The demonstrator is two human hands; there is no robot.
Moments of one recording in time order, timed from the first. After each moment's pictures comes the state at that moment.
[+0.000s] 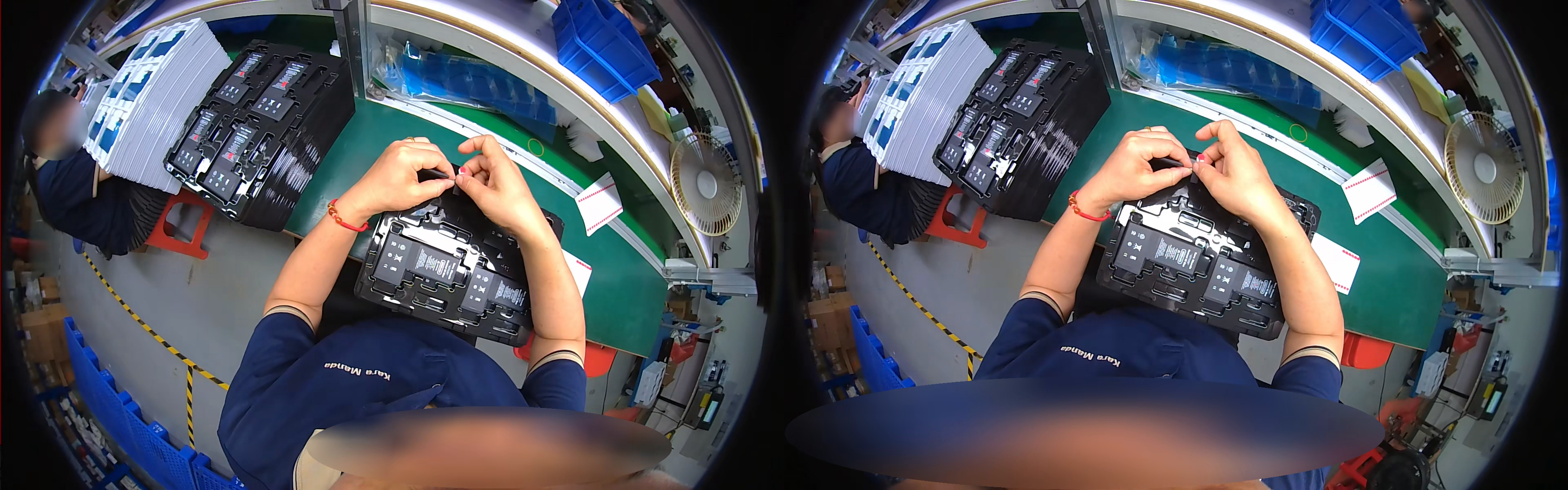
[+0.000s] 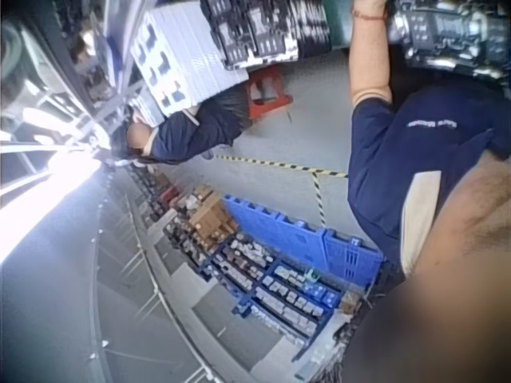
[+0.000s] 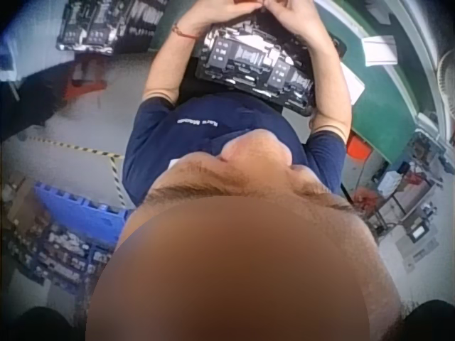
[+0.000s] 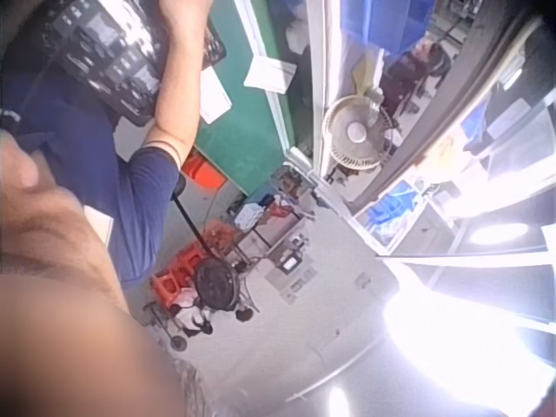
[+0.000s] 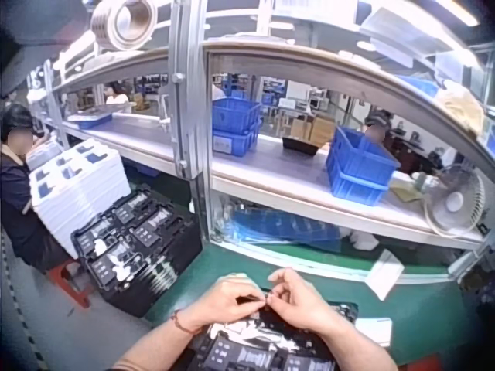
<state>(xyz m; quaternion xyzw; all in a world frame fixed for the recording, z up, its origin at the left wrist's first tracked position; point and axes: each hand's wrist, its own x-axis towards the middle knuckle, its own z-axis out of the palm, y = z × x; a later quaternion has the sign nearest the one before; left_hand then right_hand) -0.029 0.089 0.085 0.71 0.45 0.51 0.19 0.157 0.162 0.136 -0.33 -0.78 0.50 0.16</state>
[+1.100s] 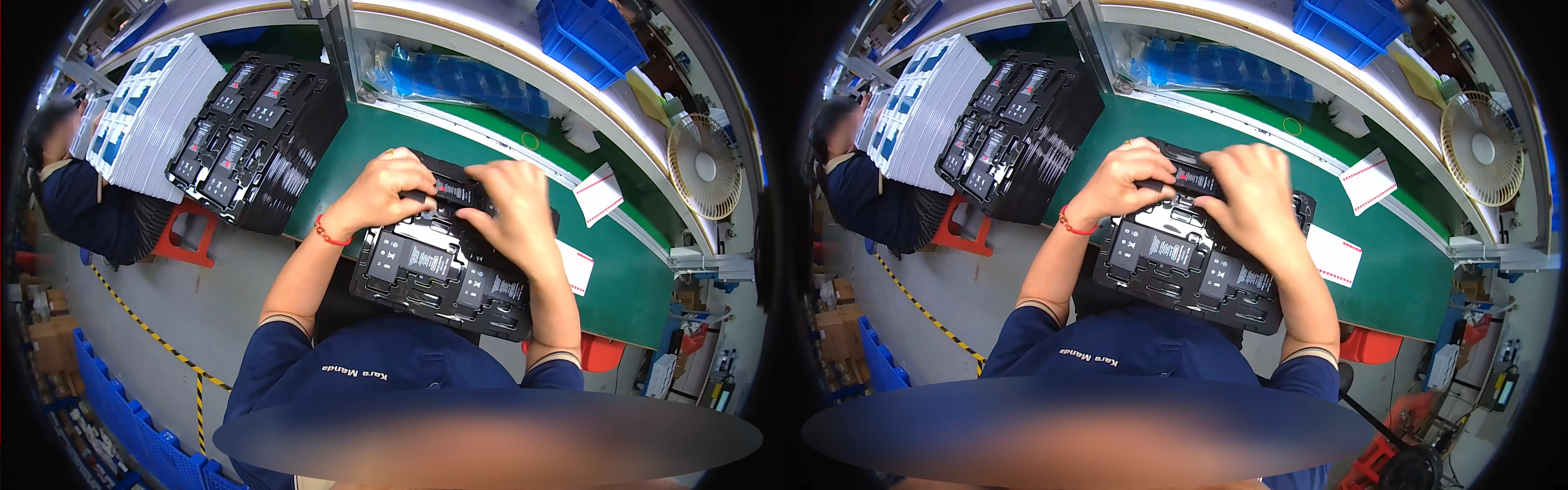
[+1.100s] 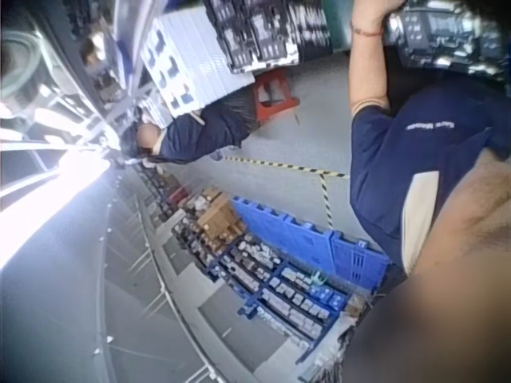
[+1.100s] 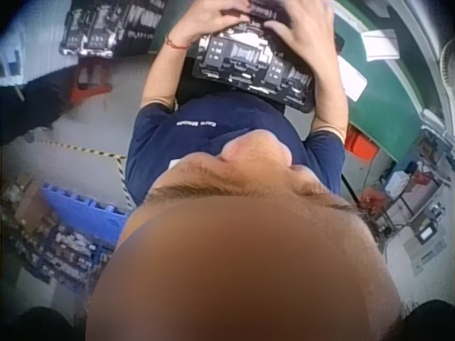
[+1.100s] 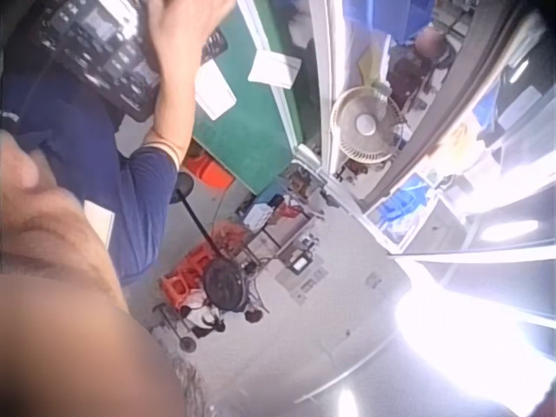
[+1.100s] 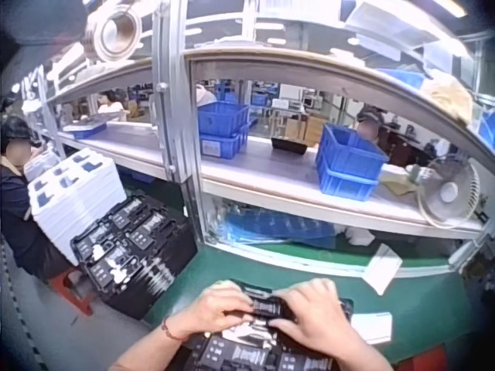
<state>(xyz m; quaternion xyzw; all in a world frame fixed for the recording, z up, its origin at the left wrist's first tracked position) -0.031 0.065 0.081 0.75 0.44 0.48 0.14 0.194 0.135 0.158 -0.22 -0.94 0.05 0.26</state>
